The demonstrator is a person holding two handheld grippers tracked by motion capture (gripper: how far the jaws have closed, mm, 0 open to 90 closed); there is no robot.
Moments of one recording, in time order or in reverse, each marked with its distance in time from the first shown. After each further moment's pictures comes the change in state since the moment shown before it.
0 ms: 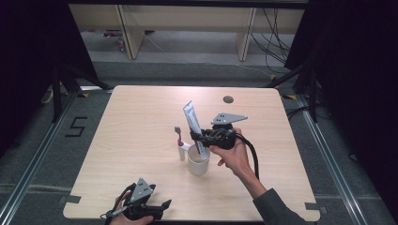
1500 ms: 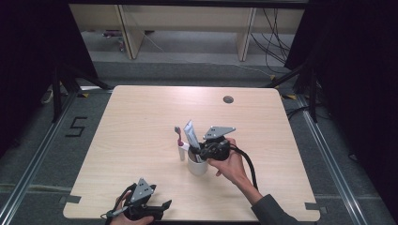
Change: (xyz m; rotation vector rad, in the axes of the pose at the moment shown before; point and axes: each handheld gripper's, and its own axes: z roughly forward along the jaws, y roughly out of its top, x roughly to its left) left arm -0.001 0.000 0.001 0.007 -0.001 0.002; right arm 0.002 -0.038 0.022 0.154 -0.030 -0.100
